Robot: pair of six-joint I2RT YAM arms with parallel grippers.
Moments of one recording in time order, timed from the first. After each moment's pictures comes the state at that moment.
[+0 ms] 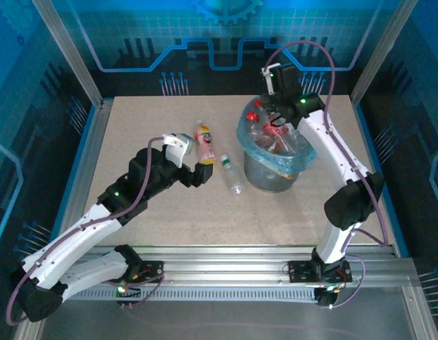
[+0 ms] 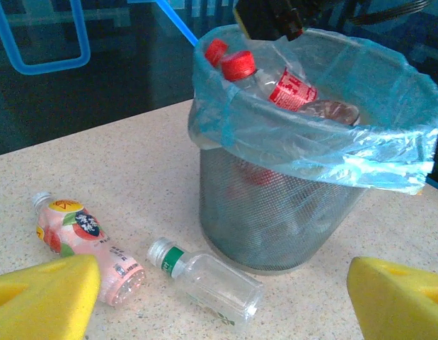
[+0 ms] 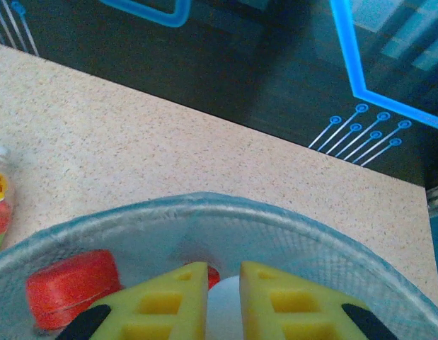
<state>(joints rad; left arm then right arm) -0.66 0.94 0.91 -0.24 -0.01 -0.14 0.36 1.77 1.88 -0.77 0.30 -0.07</state>
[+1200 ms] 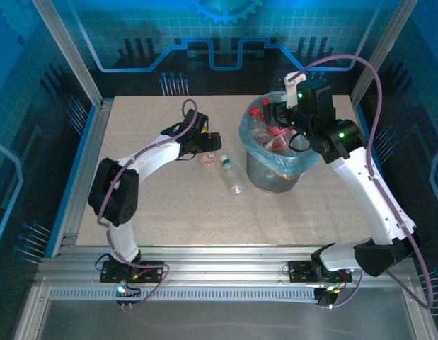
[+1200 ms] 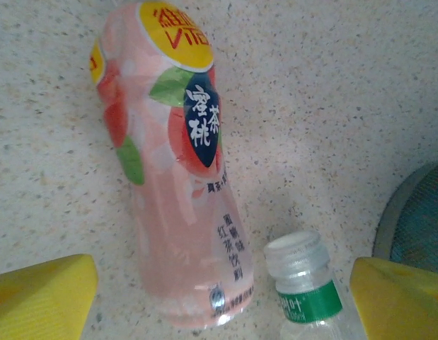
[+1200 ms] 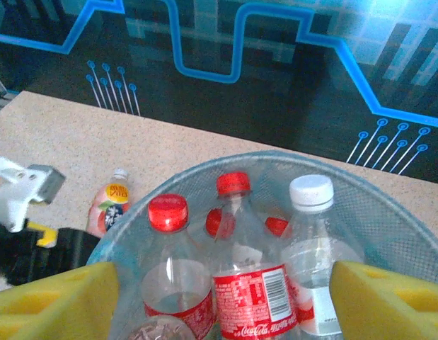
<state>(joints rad) -0.43 1.89 1.43 -0.48 -0.05 -0.57 0.45 1.35 1.67 -0.80 0.20 0.07</state>
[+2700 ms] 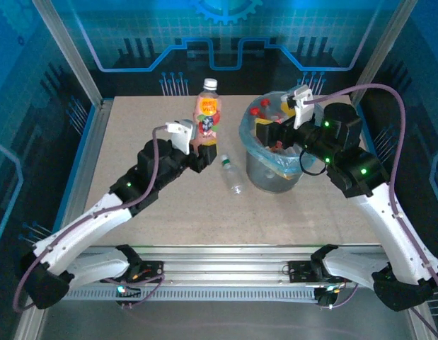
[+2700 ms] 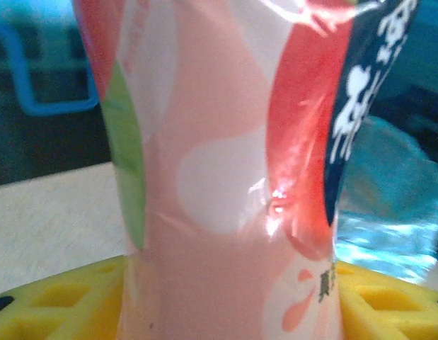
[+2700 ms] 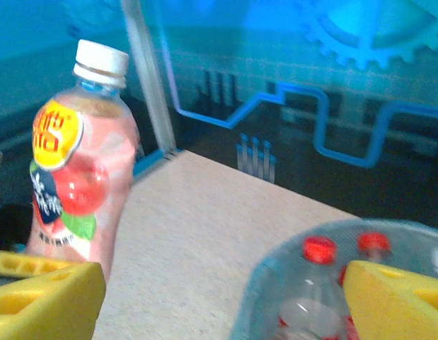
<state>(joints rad) -0.70 1.03 0.96 -0.05 -0.07 -0.21 0.49 1.07 1.44 -0.53 -0.20 0.06</state>
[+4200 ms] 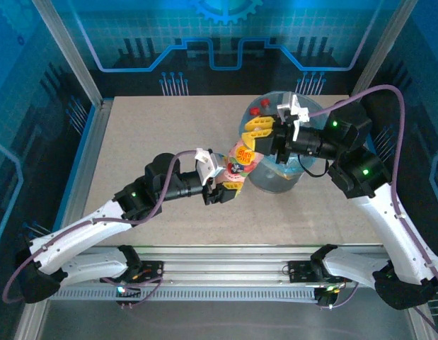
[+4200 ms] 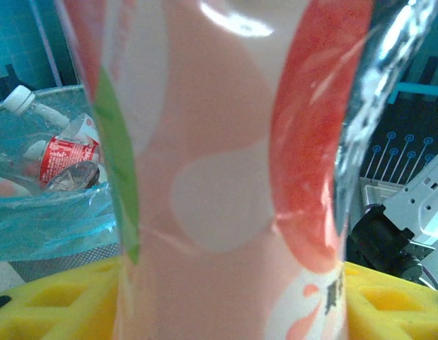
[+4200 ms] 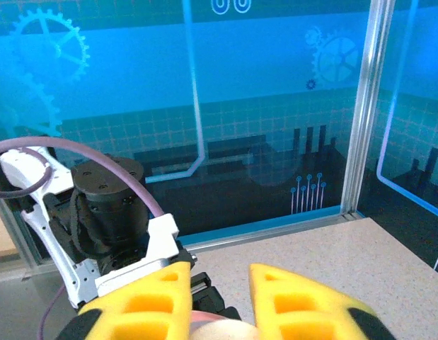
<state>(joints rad) -0.88 1.03 0.96 -0.06 0.30 0.02 0.53 1.09 1.49 -0.41 -0.77 0.03</state>
